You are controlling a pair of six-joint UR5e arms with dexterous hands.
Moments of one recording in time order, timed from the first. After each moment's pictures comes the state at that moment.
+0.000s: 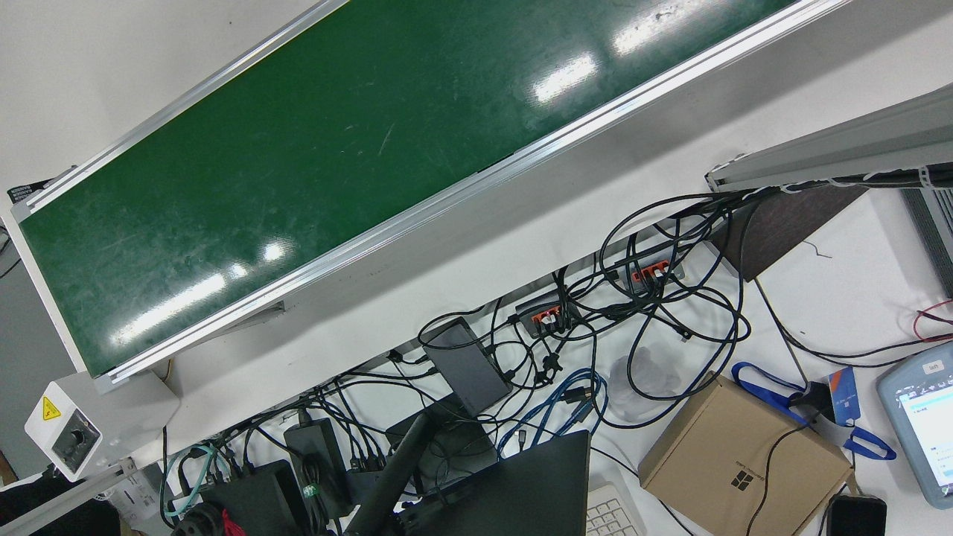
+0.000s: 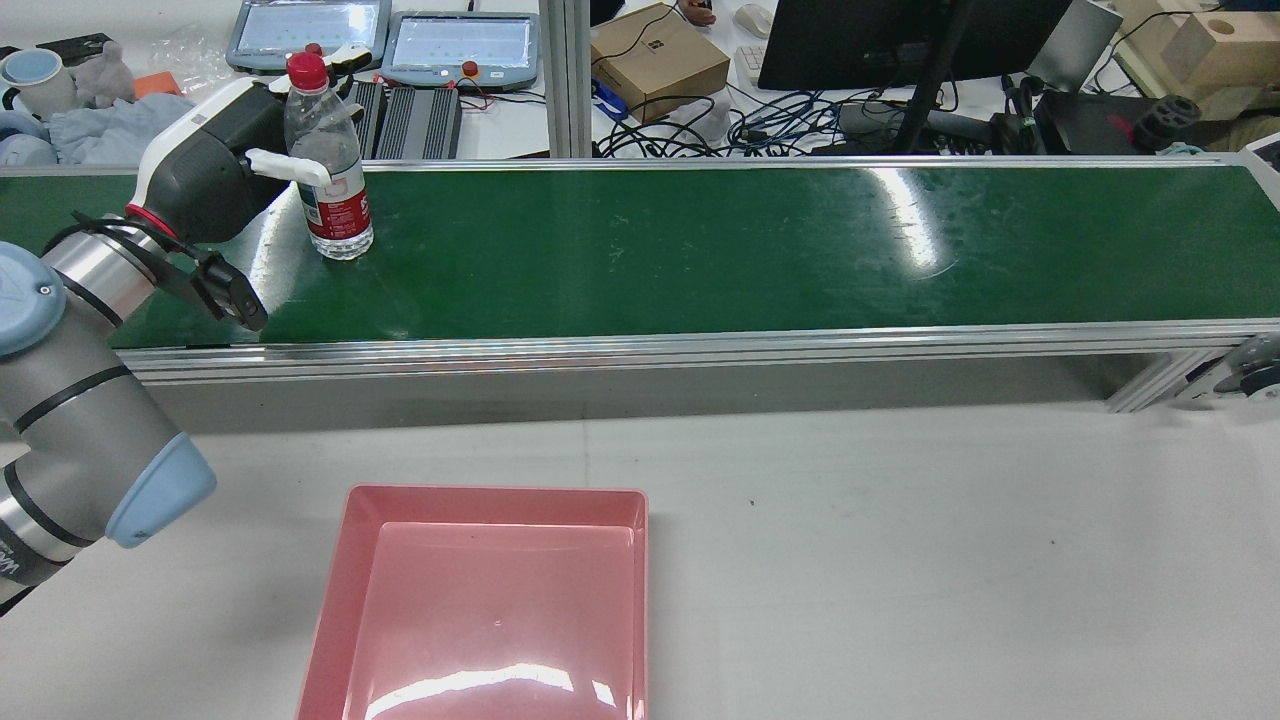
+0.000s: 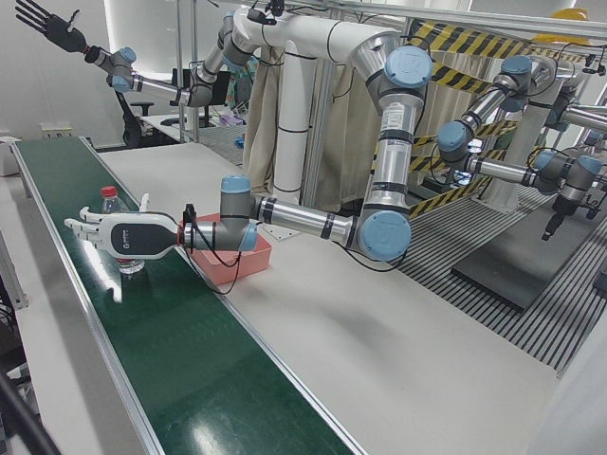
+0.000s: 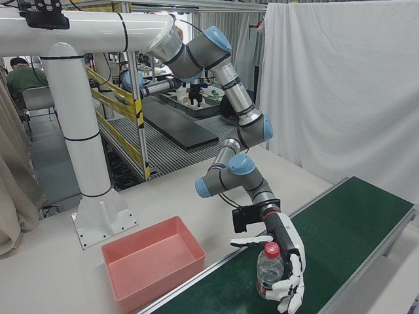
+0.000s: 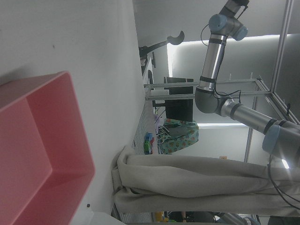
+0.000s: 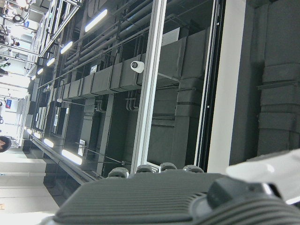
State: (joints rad) left arm -0.90 -2.10 -1.68 0.24 1.28 0.35; right arm 1.95 -1.50 1.49 -2.61 -1.55 -0.04
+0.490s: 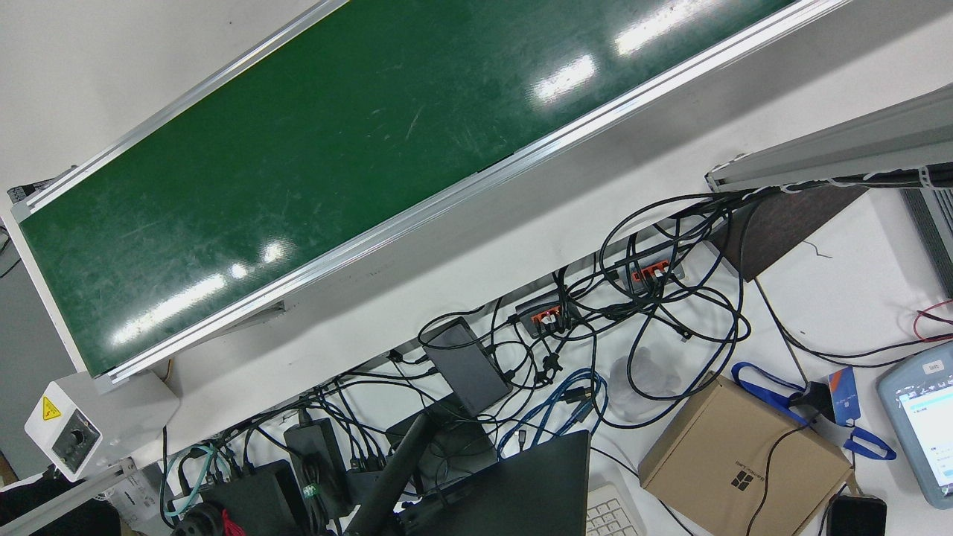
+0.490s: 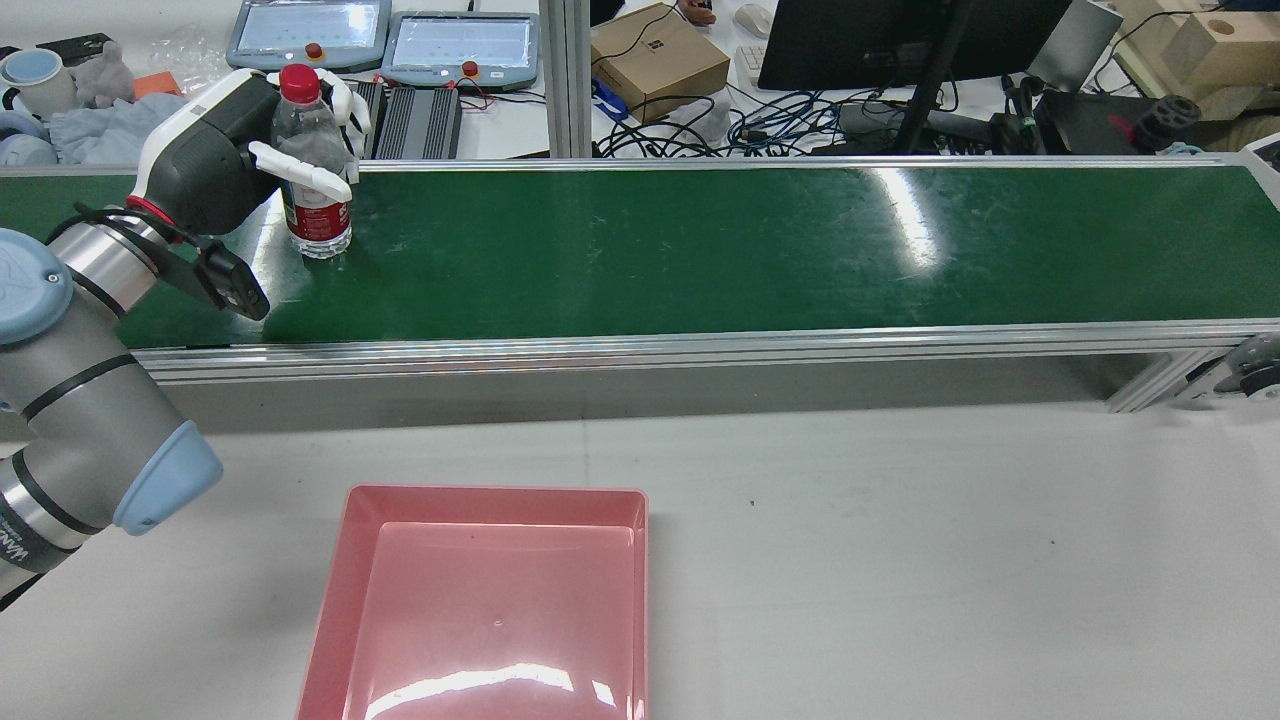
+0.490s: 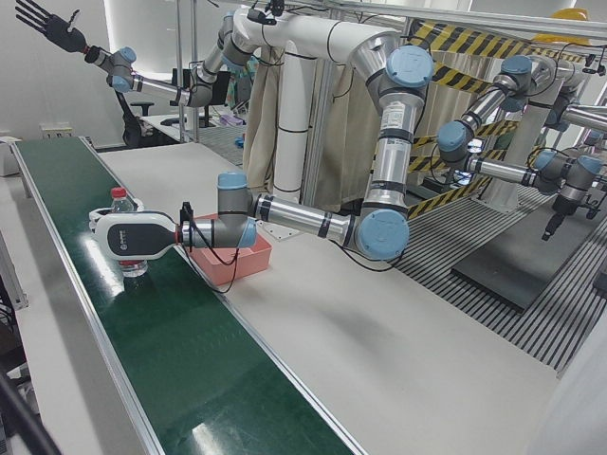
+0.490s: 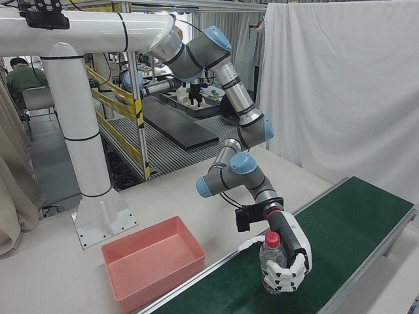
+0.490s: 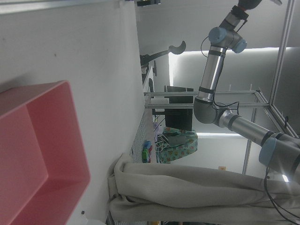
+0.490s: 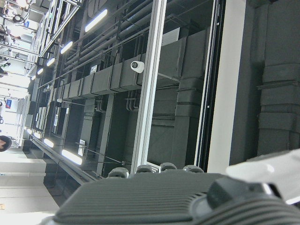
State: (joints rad) left arm -0.92 -2.12 -1.67 0.31 1.28 0.33; right arm 1.95 -1.50 1.49 -2.61 -1.55 -0.04
